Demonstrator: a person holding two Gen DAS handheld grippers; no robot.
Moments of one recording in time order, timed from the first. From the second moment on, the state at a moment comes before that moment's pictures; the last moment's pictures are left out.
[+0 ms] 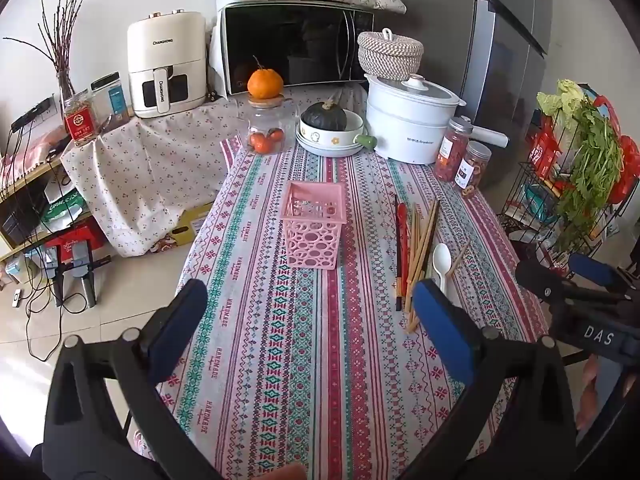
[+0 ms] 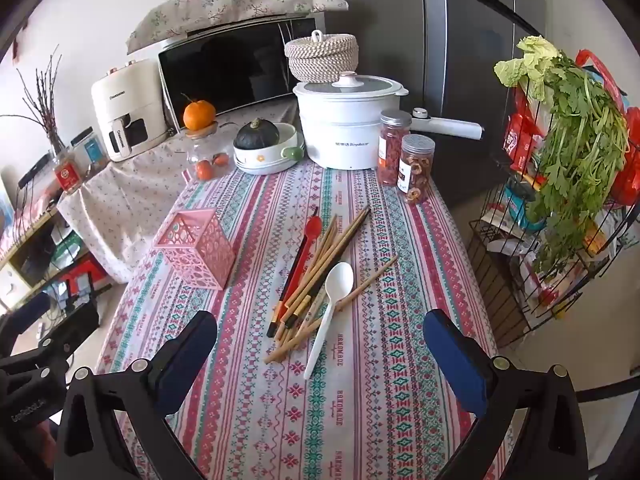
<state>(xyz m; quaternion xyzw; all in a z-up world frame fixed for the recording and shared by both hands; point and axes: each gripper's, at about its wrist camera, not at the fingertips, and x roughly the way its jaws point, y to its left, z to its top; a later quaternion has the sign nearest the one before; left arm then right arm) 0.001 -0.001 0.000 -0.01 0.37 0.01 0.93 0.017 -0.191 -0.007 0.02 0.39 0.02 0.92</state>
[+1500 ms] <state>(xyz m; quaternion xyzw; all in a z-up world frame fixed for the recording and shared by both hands) -0.002 0.004 -0.003 -0.02 0.36 0.01 0.93 0.018 -0.189 -0.008 0.02 0.39 0.02 0.92</state>
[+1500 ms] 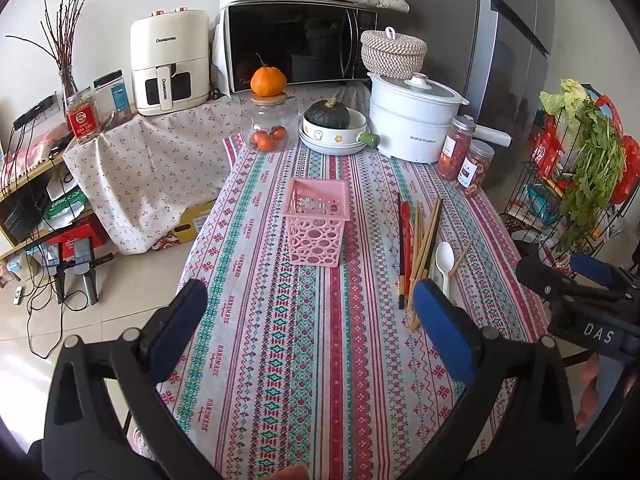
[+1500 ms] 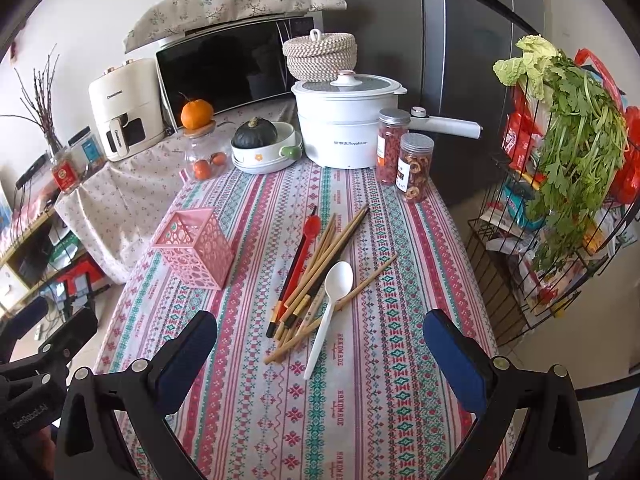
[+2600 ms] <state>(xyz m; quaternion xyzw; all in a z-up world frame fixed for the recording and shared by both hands) -0.002 0.004 -0.003 -0.02 0.36 0.01 0.93 0.018 -0.188 -0.011 0.02 0.39 0.02 0.92</state>
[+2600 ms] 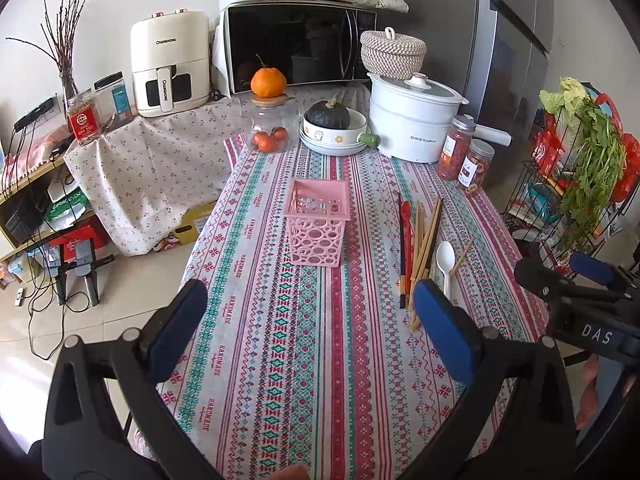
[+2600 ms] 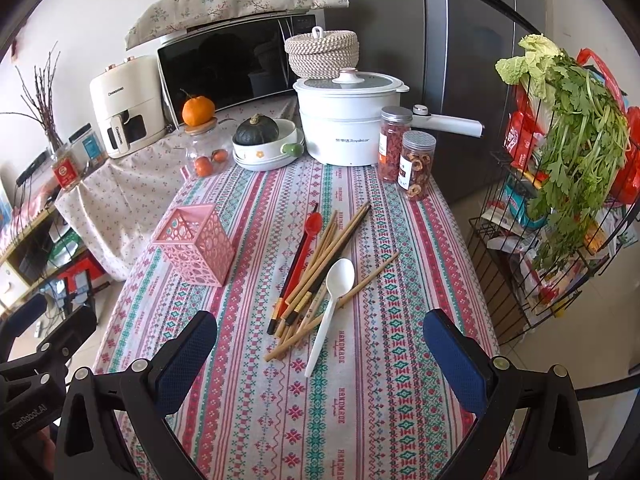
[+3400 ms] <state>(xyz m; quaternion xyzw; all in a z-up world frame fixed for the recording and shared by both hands) 0.022 -0.014 -0.009 0.04 0.35 0.01 0.94 0.051 -0.226 -0.016 0.04 0.39 -0.02 0.92</state>
